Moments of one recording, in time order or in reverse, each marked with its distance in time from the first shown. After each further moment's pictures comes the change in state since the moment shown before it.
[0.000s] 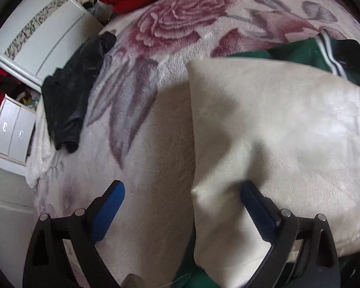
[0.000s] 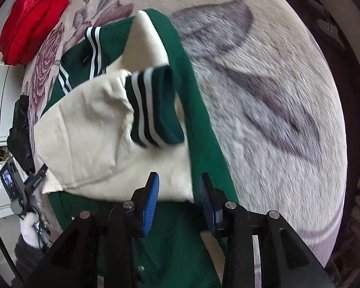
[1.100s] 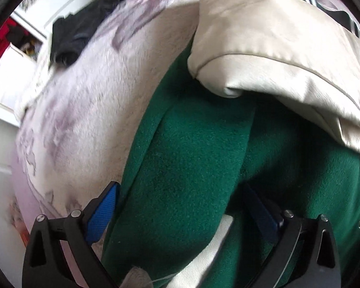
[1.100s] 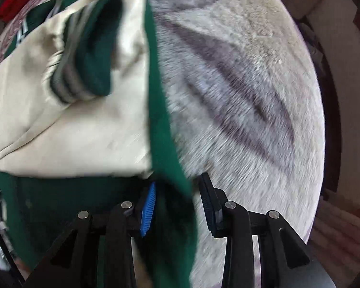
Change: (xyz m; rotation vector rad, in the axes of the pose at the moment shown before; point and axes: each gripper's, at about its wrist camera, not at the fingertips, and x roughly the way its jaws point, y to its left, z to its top) left arm 0.010 -0.020 -0.140 -0.157 0.156 -0.079; right arm 0.063 -0.015 -0.049 -0.171 0.005 -0.276
